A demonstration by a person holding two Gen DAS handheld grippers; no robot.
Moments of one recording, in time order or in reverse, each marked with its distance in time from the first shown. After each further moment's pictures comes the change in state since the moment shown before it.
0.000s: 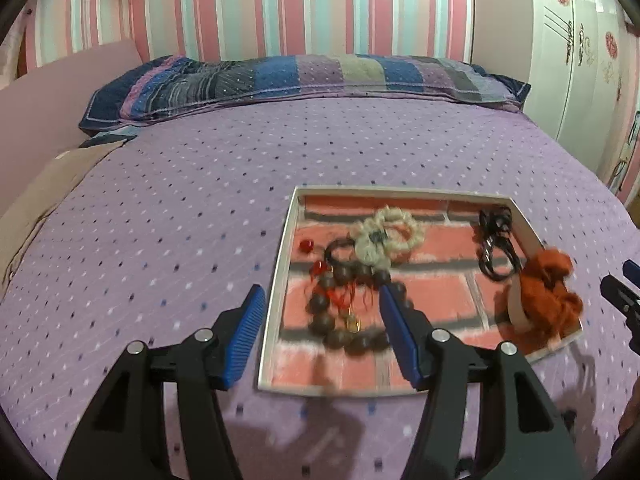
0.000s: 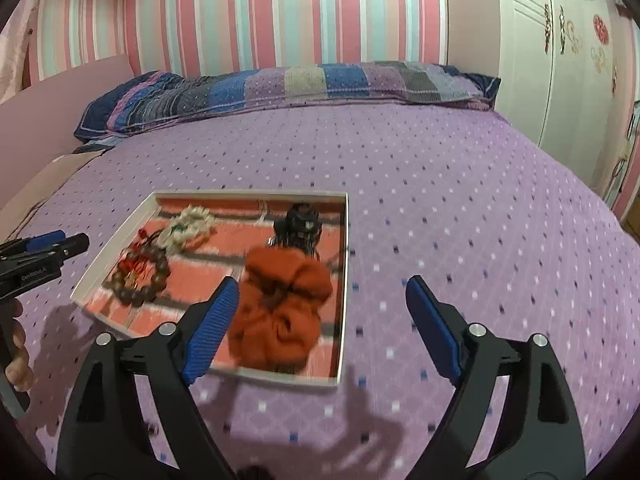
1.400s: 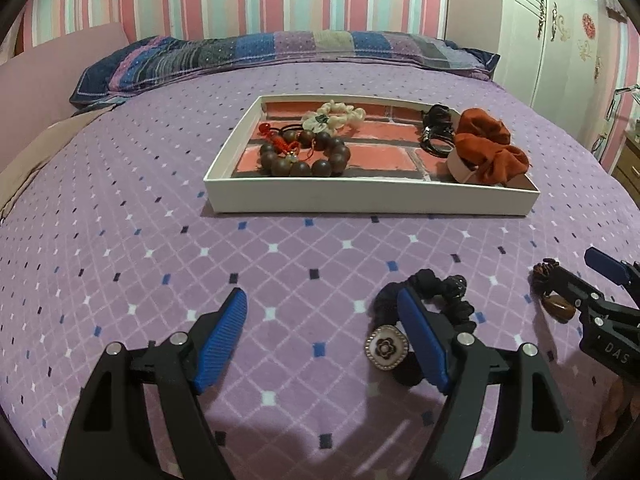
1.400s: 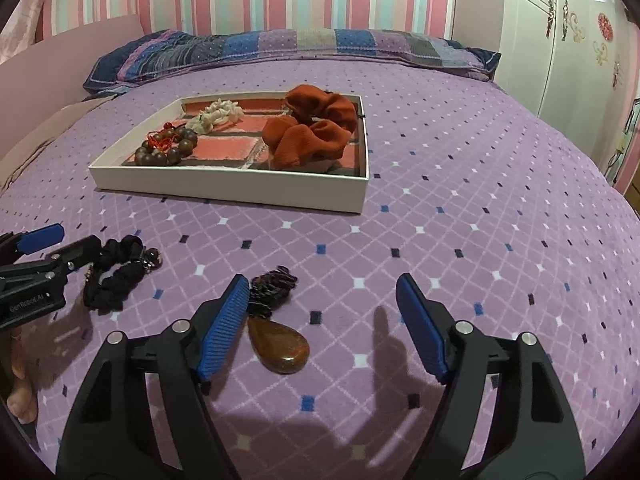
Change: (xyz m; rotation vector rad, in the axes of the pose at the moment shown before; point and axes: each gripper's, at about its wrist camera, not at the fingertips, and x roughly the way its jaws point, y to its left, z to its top) left arm -0.034 -0.042 -0.128 0.017 0.049 -0.062; right arm -0.030 0.033 -0.114 -0.052 0.074 -0.026
